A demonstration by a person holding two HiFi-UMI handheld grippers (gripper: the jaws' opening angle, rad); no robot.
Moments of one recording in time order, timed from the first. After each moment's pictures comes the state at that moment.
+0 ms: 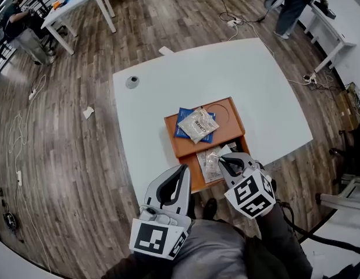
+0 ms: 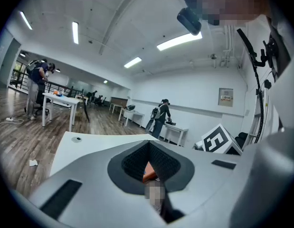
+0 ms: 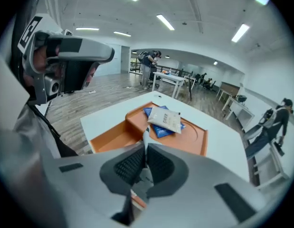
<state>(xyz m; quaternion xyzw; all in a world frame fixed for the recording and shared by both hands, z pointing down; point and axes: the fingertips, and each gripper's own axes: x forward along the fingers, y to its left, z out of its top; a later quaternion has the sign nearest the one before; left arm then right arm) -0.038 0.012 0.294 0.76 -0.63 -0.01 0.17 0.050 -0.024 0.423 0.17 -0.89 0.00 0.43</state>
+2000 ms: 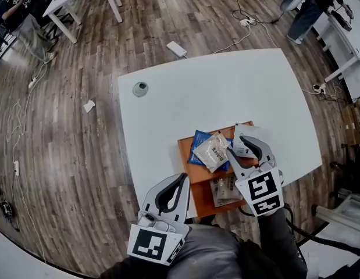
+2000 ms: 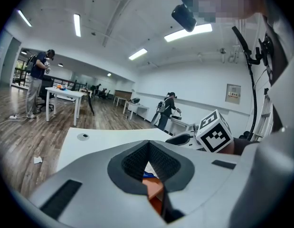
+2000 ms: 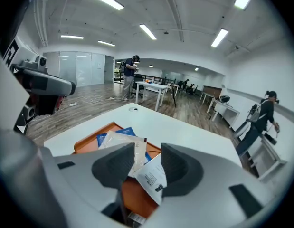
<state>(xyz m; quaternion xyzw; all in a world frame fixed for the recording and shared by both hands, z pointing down) -0.100 -0.045 0.328 0.75 -0.63 0.02 0.21 -0.002 -0.148 0.403 0.27 -0.89 0.01 0.36</state>
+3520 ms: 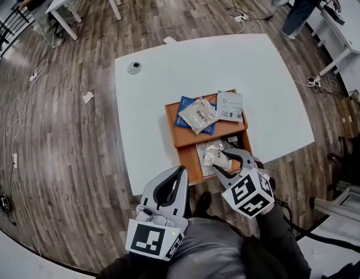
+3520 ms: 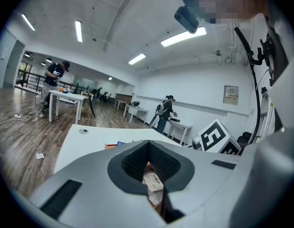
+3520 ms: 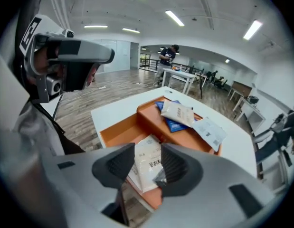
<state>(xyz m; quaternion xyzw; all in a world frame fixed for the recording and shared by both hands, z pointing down) -0.032 0.039 0.311 0.74 -0.64 0.01 0.19 0.052 0.000 0.437 0.11 -0.89 0.00 0.45</state>
